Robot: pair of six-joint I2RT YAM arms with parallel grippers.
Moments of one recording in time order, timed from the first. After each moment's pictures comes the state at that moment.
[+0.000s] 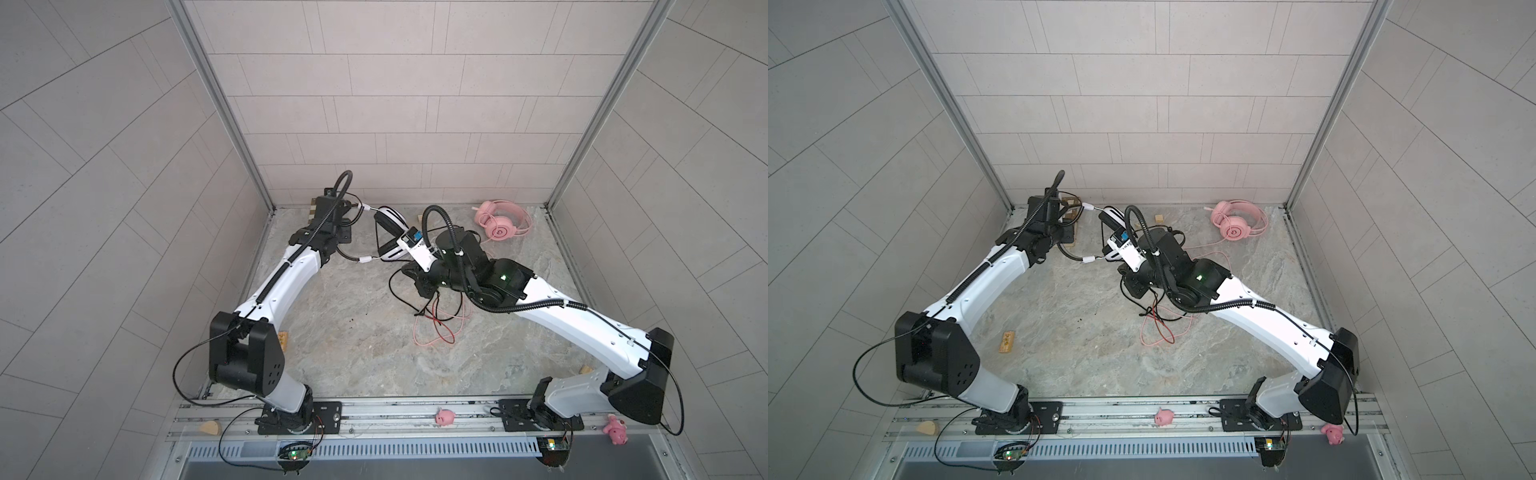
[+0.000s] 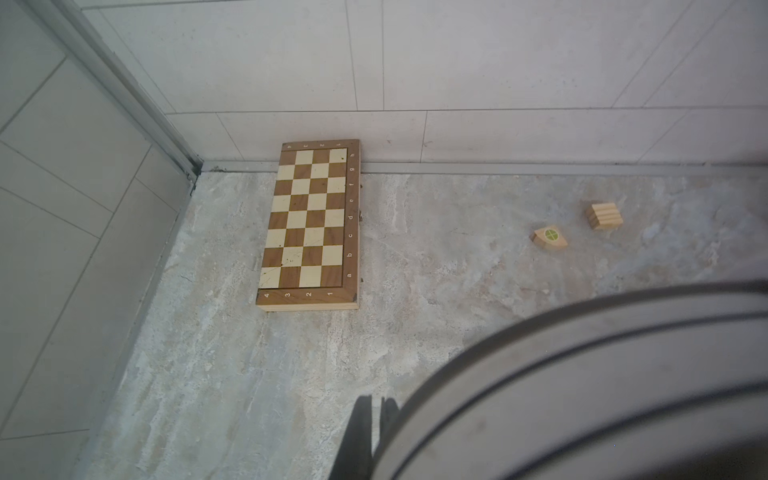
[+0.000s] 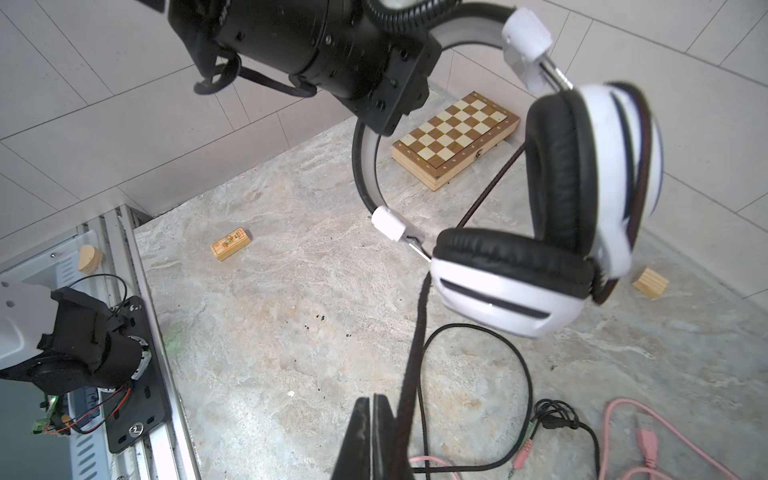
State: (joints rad) left arm -0.25 1.55 1.36 -0.48 -0.29 -0.13; right arm 0.84 1.39 1.41 -0.56 -0.07 0.00
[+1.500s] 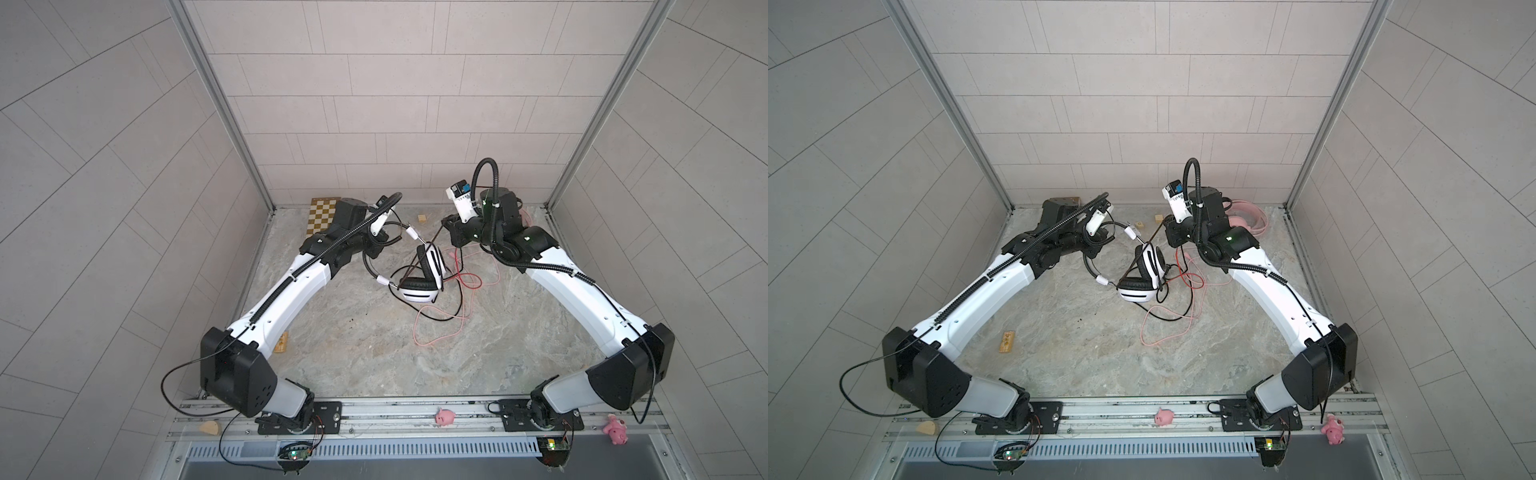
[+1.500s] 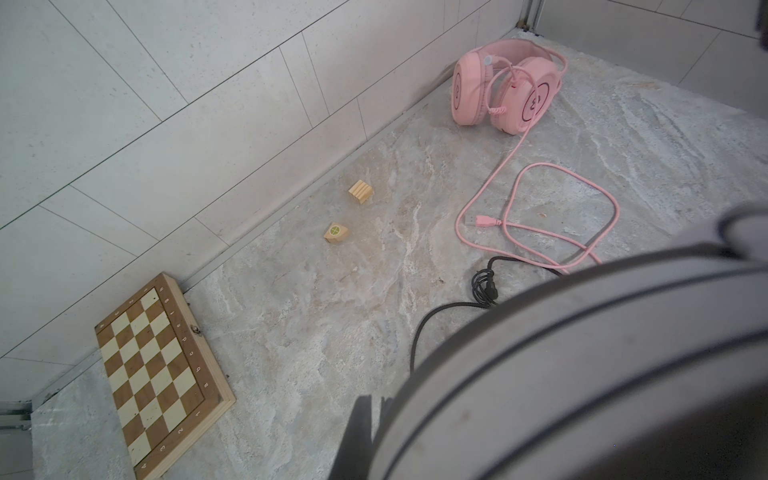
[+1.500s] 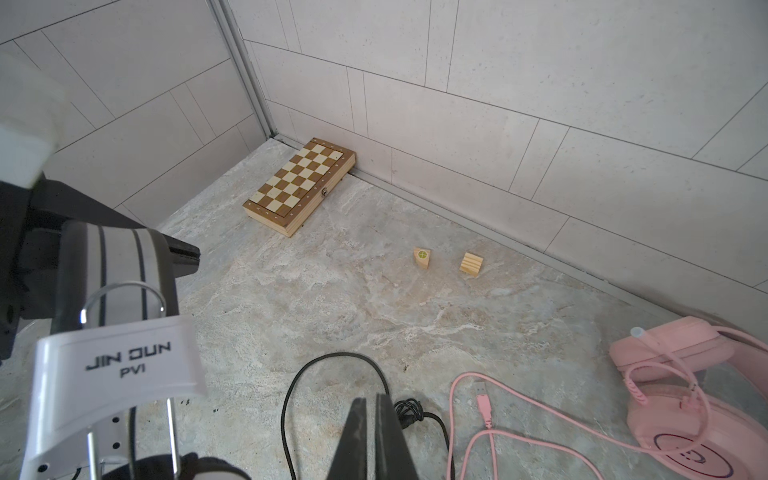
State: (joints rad) left arm -0.44 1.46 1.37 -0.51 0.12 0.27; right arm 0.43 1.47 1.48 -0.49 -0.16 0.01
